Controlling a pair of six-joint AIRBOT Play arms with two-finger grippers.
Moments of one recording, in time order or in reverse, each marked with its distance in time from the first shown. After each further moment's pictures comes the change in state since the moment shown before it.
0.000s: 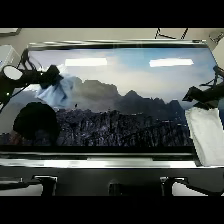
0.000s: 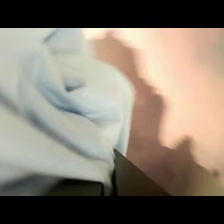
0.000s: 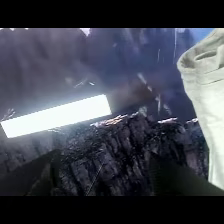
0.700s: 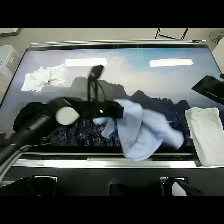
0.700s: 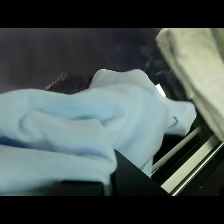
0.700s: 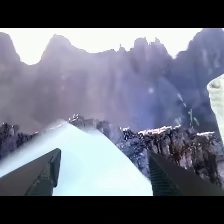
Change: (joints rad) left arm -0.759 0.155 -0.214 0.252 0.157 -0.135; right arm 0.000 0.310 -0.004 0.102 0.026 -0.040
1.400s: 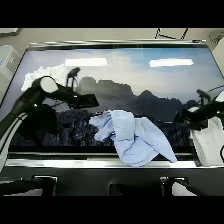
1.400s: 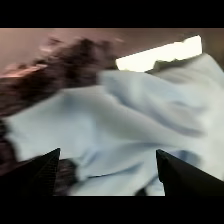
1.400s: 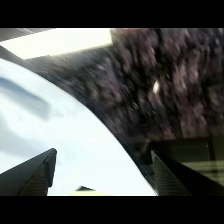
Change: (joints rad) left arm 0.482 -0.149 0.103 -0.137 -0.451 0.206; right arm -0.002 -0.224 -0.333 -0.127 0.077 -0.053
